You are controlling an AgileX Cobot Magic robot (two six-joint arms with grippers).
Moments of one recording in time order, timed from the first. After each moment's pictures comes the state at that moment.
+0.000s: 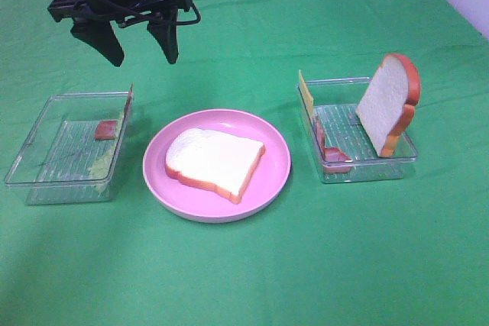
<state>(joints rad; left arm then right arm) -0.38 2.07 -1.89 -0.14 1.21 -0.22 -0.01 -0.01 -0.51 0.10 1.07 -0.15</state>
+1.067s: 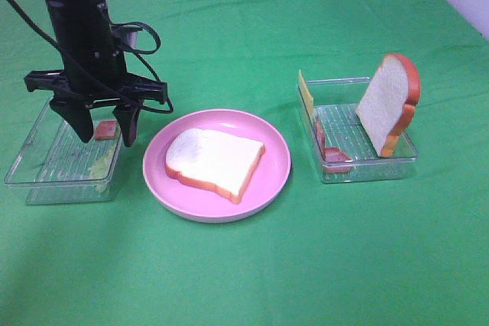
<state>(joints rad) -0.38 2.12 -1.64 -0.02 1.22 -0.28 -0.01 -0.01 -0.51 0.10 1.07 -0.15</state>
